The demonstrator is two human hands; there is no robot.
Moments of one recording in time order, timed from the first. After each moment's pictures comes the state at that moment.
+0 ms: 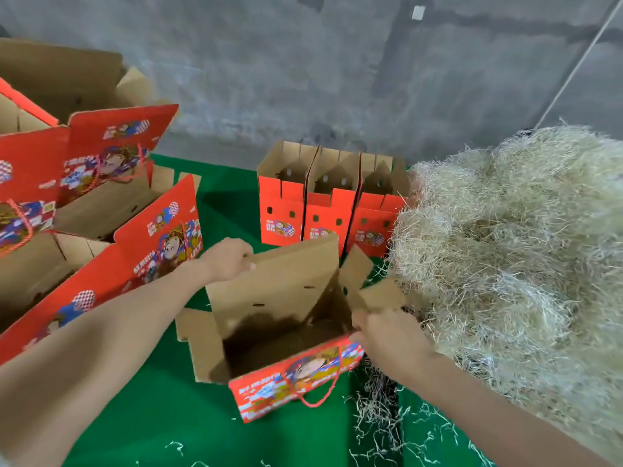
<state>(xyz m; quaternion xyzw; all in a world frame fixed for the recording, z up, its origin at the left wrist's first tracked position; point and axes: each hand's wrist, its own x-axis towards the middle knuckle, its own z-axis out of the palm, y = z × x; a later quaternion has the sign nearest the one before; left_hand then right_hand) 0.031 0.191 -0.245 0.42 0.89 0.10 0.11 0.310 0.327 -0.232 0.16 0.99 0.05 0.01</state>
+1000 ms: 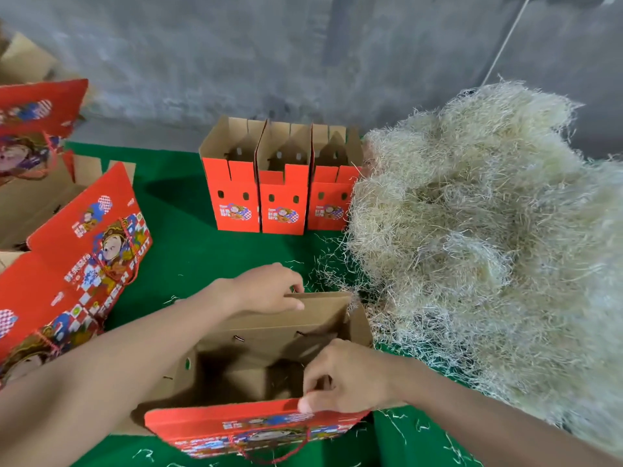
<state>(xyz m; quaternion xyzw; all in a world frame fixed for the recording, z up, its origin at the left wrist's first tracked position) 0.151 0.262 -0.250 0.64 0.74 0.05 0.20 0.352 0.309 -0.235 0.00 0.94 -0.30 0.17</state>
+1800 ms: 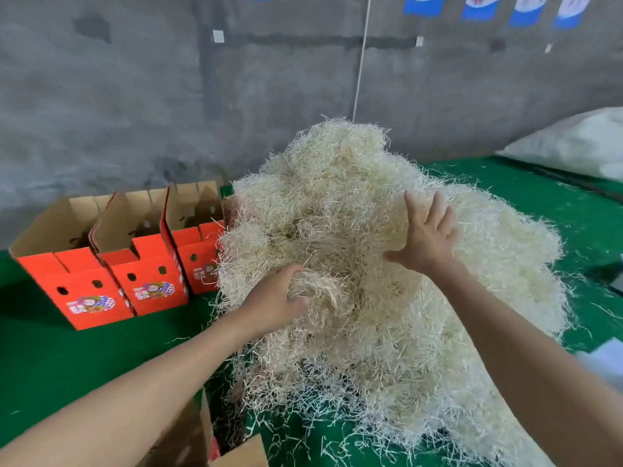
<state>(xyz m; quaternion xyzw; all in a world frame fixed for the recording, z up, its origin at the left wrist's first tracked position) 0.319 0.465 -0.215 0.63 0.71 0.25 0.19 0.538 0.627 -0.174 0.61 0.78 -0.04 -0.17</state>
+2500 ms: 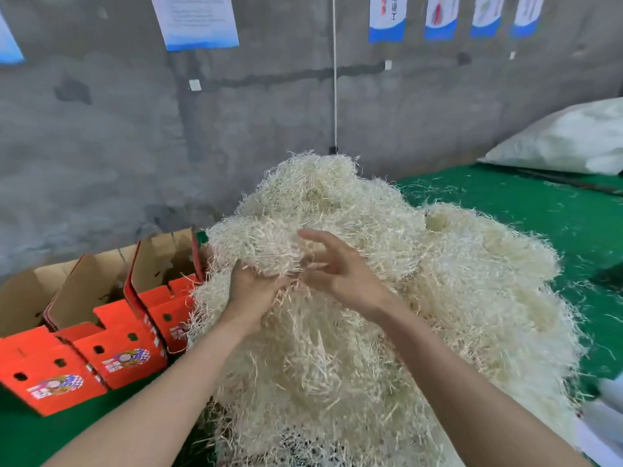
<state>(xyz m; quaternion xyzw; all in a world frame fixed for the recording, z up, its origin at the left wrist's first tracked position) 0.331 0.561 -0.169 0.43 0.62 0.60 0.27 0.499 0.593 -0.132 0.25 0.76 -0.49 -0.34</state>
